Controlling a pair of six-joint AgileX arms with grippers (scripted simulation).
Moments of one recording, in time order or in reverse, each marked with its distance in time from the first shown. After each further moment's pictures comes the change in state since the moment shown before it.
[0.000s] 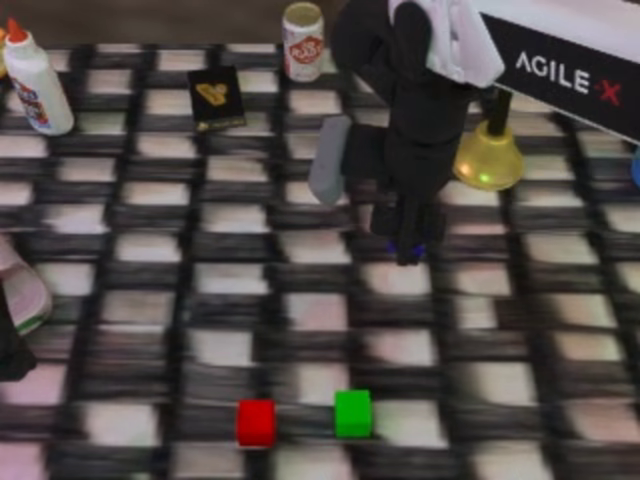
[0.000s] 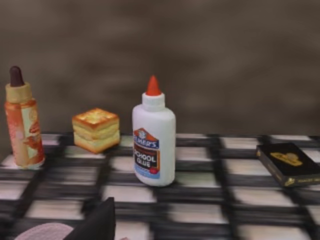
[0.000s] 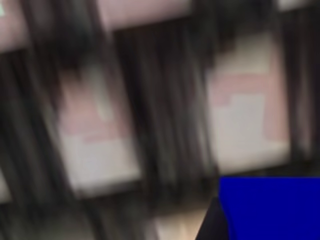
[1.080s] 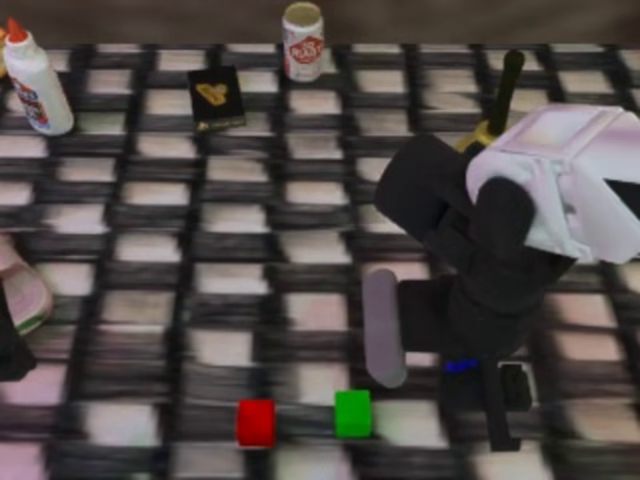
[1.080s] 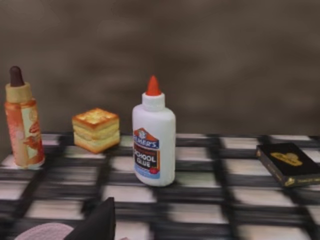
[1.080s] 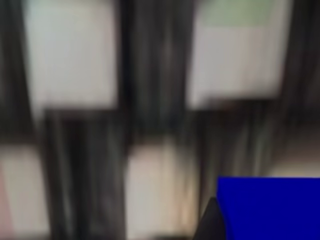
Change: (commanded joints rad) left arm 0.000 0.000 0.000 0.000 0.000 0.000; right arm 0.172 -0.506 -0.739 0.198 -0.009 -0.022
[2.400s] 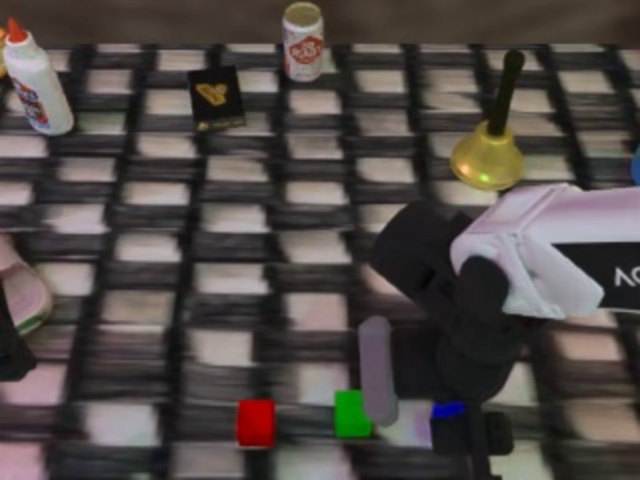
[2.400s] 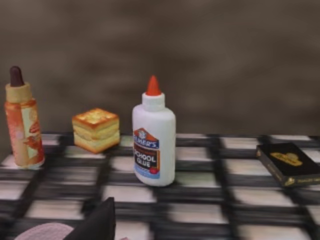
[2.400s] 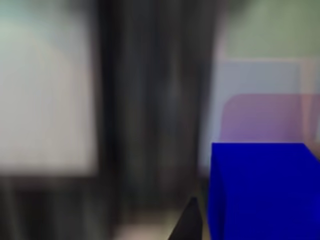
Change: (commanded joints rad) left arm 0.000 0.000 0.000 0.000 0.000 0.000; right arm 0.006 0.094 -0.162 0.263 0.001 0.002
